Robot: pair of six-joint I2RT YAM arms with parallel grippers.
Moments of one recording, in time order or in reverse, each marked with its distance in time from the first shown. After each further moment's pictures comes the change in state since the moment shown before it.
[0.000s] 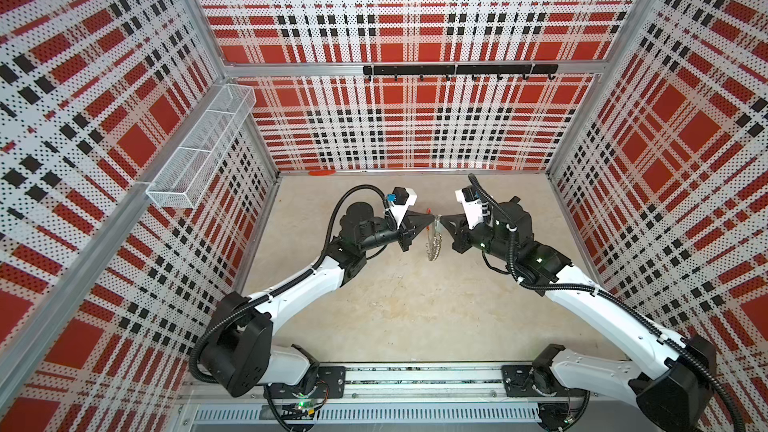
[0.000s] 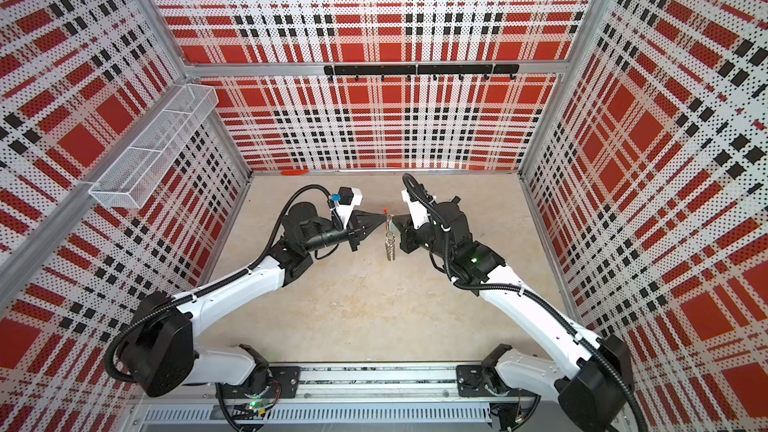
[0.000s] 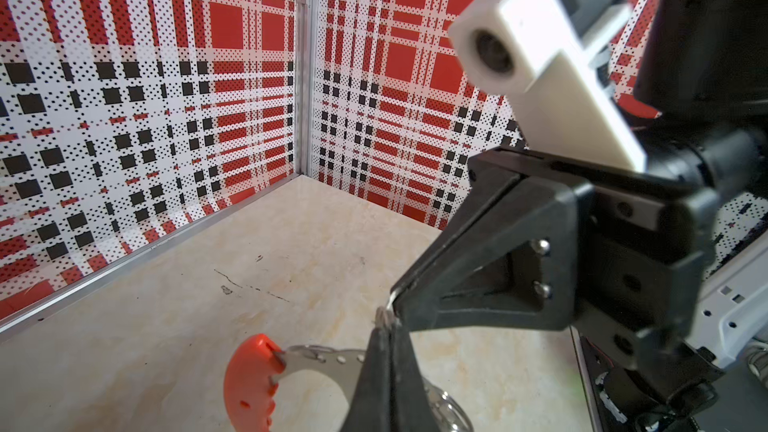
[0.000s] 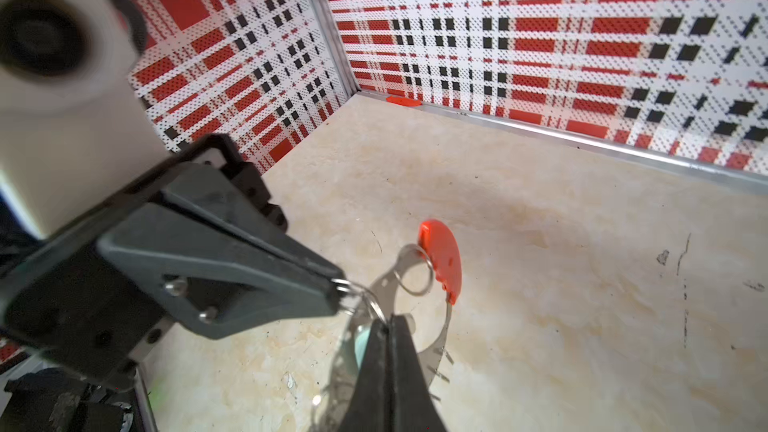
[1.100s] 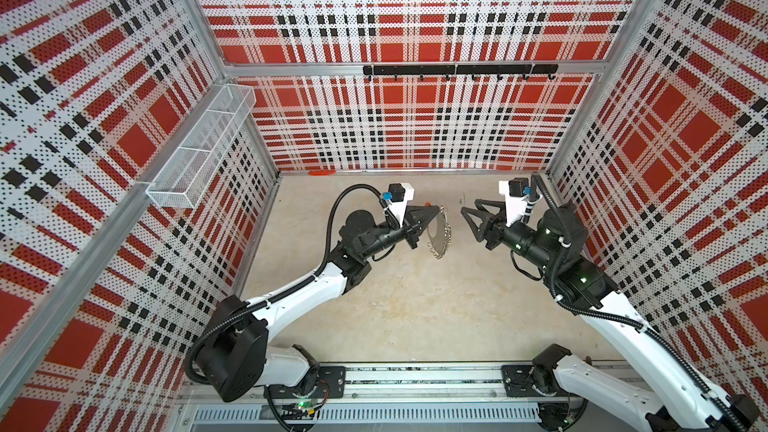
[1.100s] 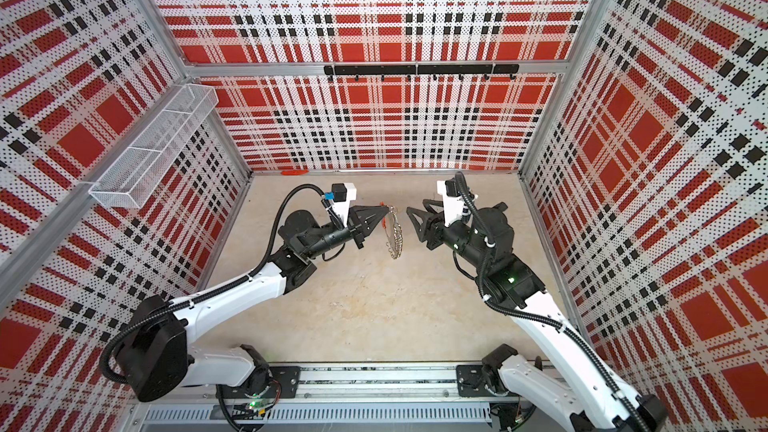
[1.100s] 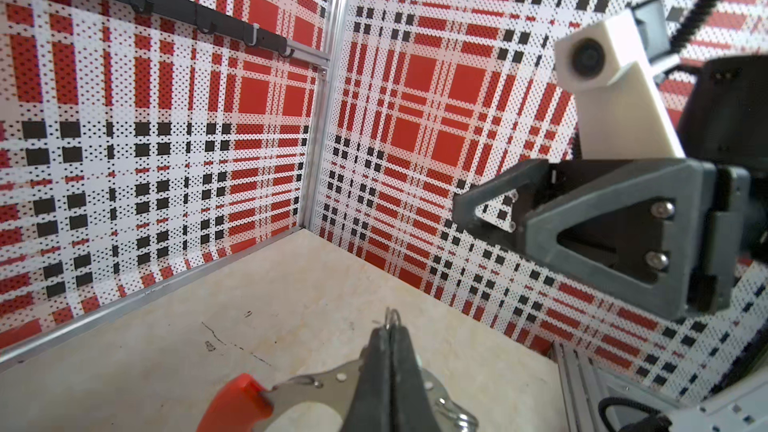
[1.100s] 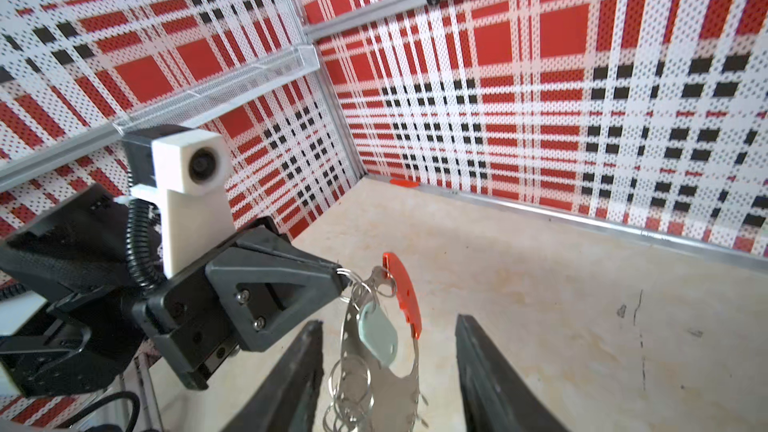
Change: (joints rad) left arm -0.078 -0.024 -0.023 0.192 -0.213 -0.214; right arm -0.077 -0.254 -0.041 0.072 -0.037 0.034
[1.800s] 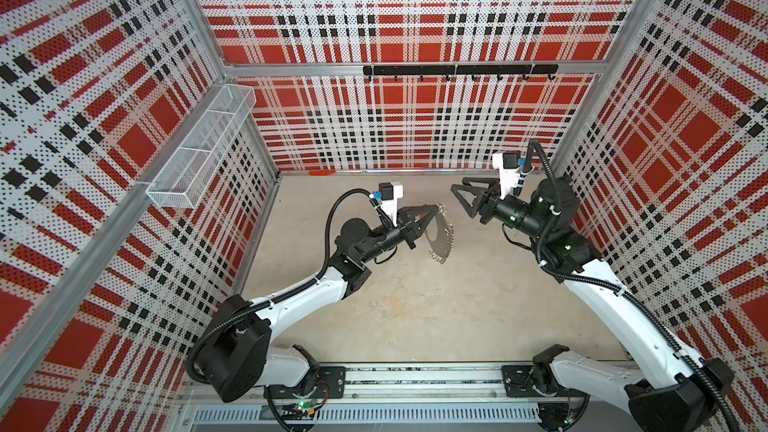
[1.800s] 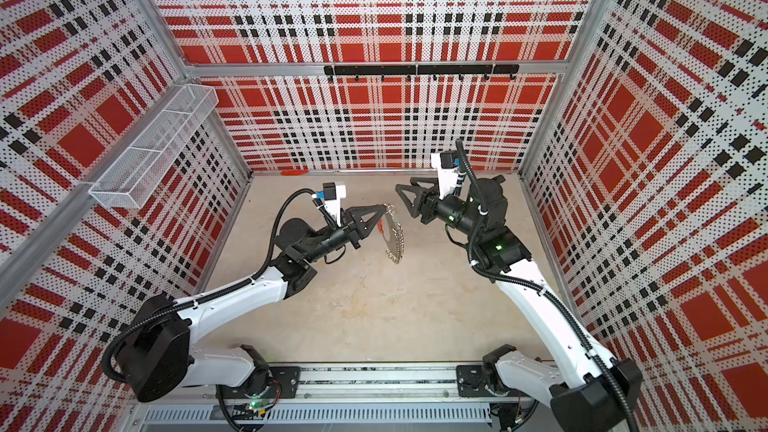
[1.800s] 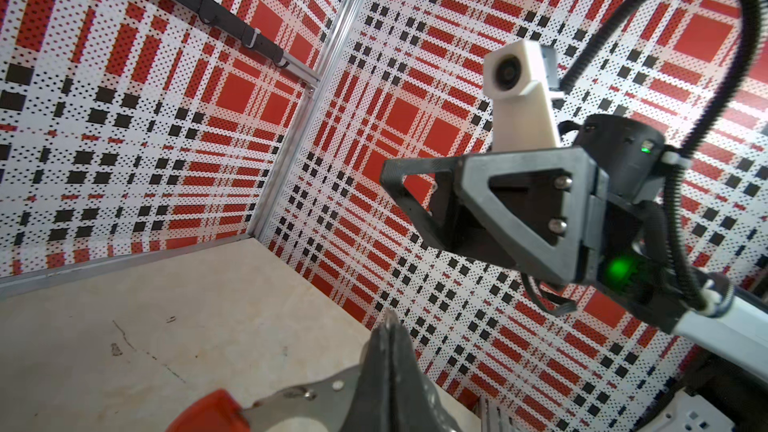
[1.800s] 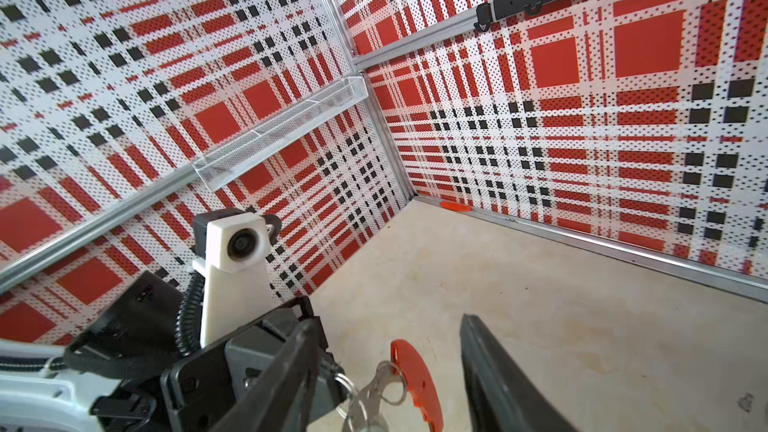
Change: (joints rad) left arm 0.011 0.003 -0.060 0.201 0.028 -0.280; right arm -0.129 0.244 0.196 0.098 -0.300 0.143
